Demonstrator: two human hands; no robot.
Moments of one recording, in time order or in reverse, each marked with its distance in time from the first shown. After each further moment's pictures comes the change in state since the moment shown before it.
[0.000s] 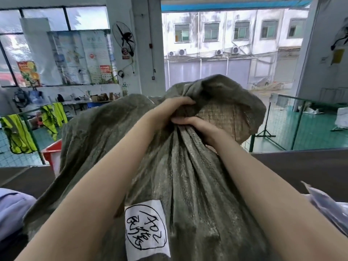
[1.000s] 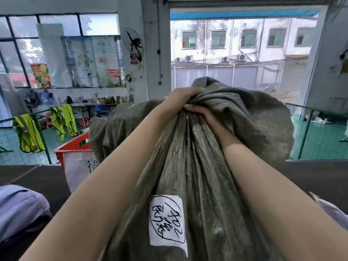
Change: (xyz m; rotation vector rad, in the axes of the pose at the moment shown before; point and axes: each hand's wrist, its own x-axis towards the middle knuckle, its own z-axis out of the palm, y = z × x) left_hand -0.011 0.023 -0.015 0.077 -0.027 0.191; right_hand -0.016 -0.027 0.025 0.363 0.034 -0.356
